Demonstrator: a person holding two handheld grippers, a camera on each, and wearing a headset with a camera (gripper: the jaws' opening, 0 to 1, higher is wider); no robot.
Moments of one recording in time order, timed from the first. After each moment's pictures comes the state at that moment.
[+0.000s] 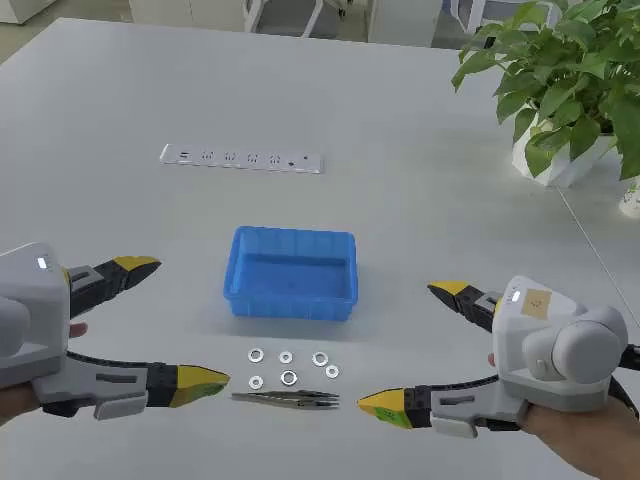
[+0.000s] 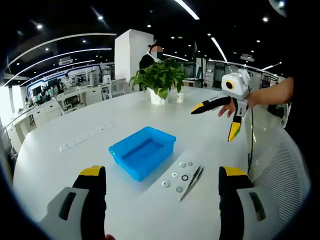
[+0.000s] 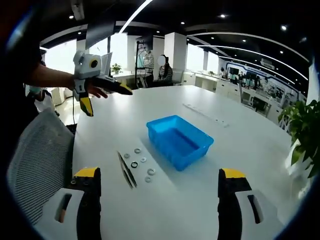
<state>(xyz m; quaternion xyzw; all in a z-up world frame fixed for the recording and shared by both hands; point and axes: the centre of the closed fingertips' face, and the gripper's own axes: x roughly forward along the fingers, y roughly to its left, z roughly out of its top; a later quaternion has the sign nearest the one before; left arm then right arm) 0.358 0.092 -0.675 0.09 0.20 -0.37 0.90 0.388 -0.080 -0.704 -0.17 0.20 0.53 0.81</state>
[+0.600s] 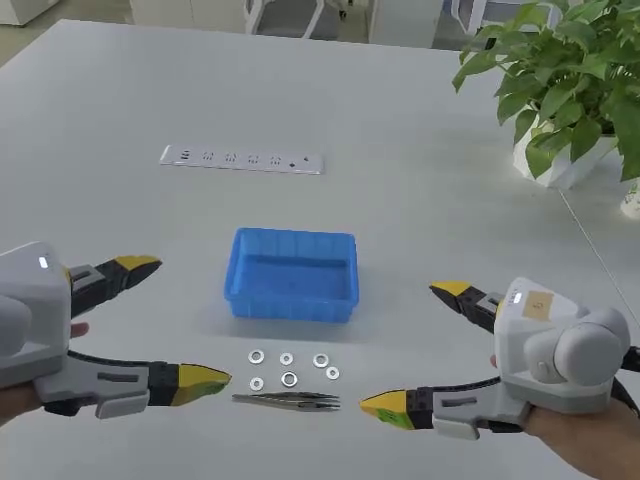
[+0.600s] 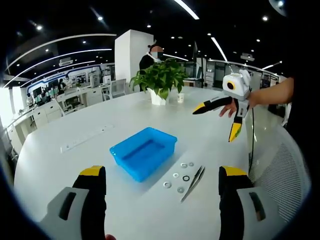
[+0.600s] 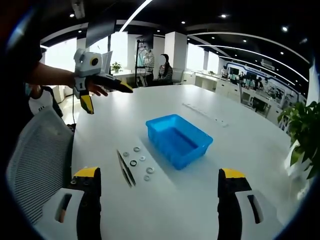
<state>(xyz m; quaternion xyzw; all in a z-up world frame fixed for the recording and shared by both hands) 0.359 0.093 -0.674 0.09 0.20 -0.37 0.91 0.388 -0.082 -0.705 -0.17 0.20 0.53 0.81</state>
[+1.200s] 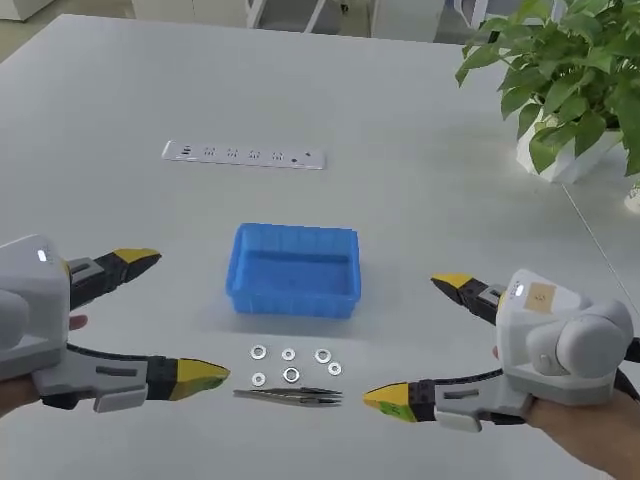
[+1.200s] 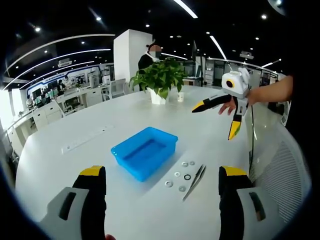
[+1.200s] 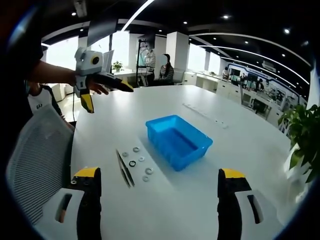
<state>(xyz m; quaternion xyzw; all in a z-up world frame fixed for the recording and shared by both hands) 0.360 0.096 -0.673 0.09 0.20 -0.37 0.90 0.390 -0.081 -0.703 -0.18 0.20 0.53 0.80</state>
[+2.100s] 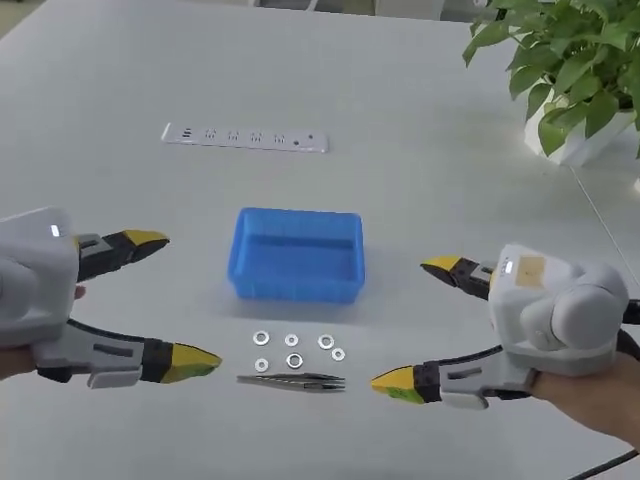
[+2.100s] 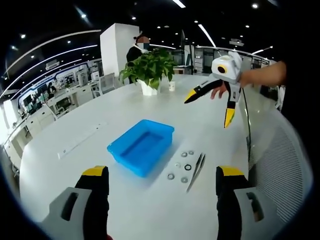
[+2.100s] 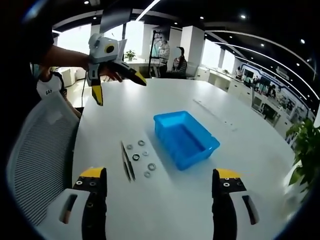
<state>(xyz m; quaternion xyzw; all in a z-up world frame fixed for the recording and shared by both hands) 0.363 0.097 -0.684 0.15 0.23 -0.41 0.87 0.388 -0.072 -0.707 -0.24 0.21 0.57 0.76</state>
